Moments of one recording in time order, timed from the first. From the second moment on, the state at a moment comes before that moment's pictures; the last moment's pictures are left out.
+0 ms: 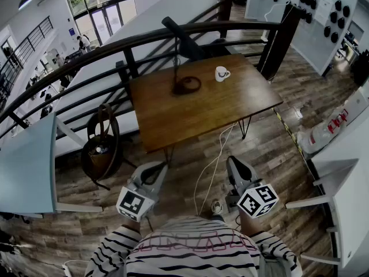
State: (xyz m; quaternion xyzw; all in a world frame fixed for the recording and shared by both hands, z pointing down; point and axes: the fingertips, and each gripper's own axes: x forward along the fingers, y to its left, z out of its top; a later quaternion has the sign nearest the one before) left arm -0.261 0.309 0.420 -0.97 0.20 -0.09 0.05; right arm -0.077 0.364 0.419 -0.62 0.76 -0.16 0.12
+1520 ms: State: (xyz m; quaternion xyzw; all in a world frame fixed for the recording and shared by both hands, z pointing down) left arm -0.048 0.245 0.449 -0.92 0.38 -0.06 -0.01; right arm 0.138 0.274 0.445 -0.51 0.83 -0.19 0.09
